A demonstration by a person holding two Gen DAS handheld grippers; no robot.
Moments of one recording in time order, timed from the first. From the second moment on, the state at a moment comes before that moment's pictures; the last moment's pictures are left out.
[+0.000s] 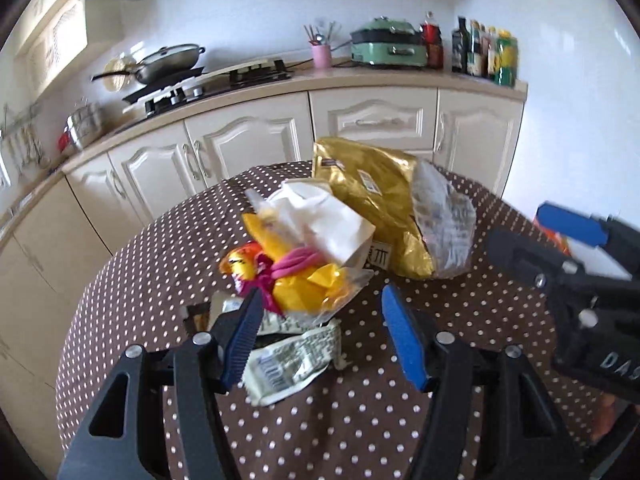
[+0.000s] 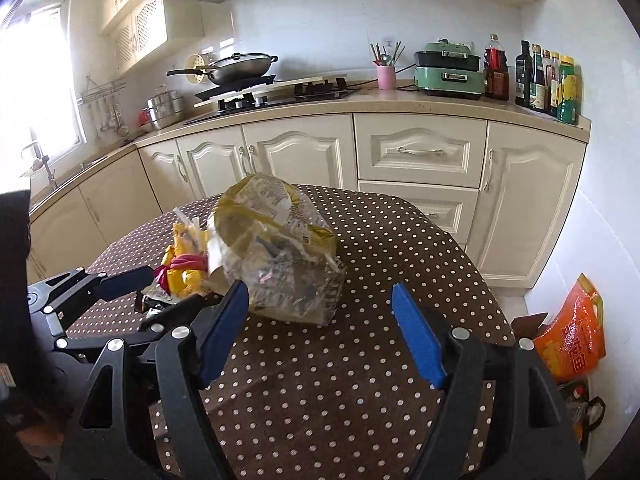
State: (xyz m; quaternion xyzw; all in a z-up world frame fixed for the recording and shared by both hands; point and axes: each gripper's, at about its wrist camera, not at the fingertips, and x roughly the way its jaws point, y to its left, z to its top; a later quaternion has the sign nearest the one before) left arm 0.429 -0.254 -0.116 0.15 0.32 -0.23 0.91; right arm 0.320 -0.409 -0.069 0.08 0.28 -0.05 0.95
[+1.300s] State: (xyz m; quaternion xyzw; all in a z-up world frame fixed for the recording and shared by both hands) left arm 0.386 -0.126 -0.063 -0.03 0.27 -0.27 0.92; right arm 0.313 -0.363 -0.025 0.02 0.24 -0.03 0.97
